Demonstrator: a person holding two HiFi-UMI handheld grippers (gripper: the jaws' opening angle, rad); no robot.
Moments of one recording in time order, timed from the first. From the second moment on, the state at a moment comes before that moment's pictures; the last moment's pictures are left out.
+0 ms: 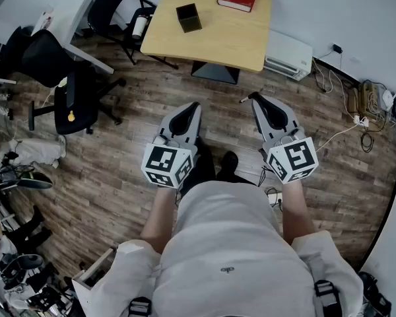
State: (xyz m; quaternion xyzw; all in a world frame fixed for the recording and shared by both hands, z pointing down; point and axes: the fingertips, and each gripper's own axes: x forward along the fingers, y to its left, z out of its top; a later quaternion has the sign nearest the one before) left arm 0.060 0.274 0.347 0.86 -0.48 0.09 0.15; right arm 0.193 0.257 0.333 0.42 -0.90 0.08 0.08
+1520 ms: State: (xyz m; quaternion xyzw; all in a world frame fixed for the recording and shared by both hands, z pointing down) left arm 0.026 0.258 0.345 0.85 -0.49 0.10 0.14; right arm 0.176 0.244 0.318 0.43 -0.89 0.06 0.09
